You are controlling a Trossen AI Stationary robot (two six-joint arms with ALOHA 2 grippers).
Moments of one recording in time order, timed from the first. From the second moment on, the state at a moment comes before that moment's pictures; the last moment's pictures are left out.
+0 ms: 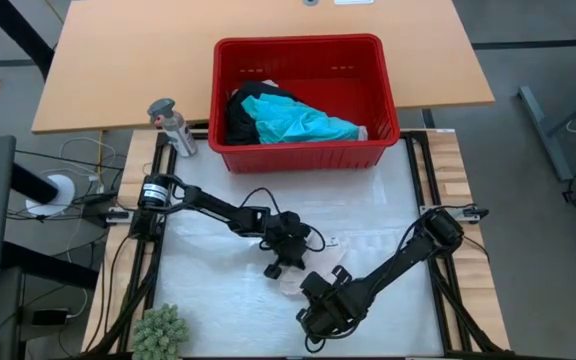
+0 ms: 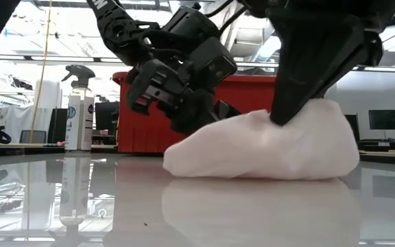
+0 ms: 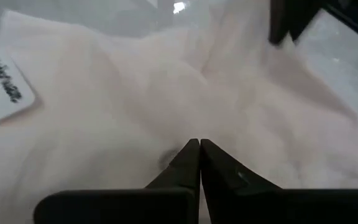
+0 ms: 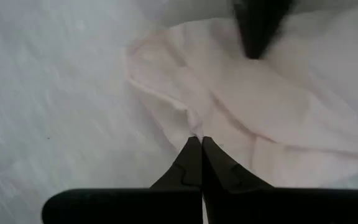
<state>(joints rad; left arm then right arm) -0.05 2.04 1.11 0.24 0.47 0.26 0.61 2.10 1.68 -0.97 0.44 1.31</state>
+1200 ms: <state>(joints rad) 0.05 1.98 1.12 0.28 0.46 -0.03 0.64 2.04 1.68 -1.31 0.47 1.72</state>
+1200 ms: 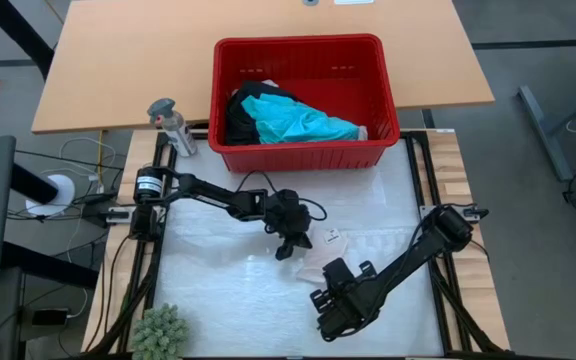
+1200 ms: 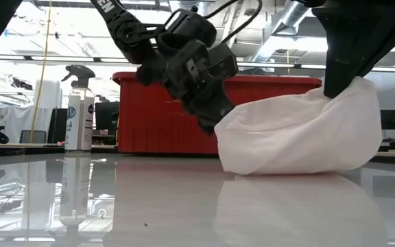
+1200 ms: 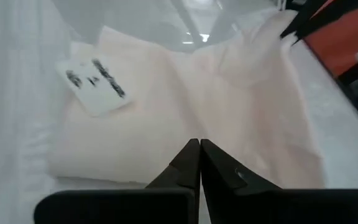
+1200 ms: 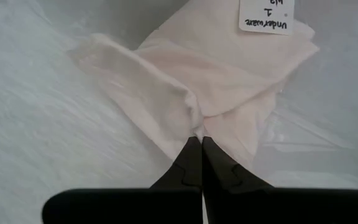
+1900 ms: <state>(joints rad) -0.01 2.13 1.11 0.49 0.30 -0.03 0.64 2.02 1.68 -1.30 0.44 1.73</state>
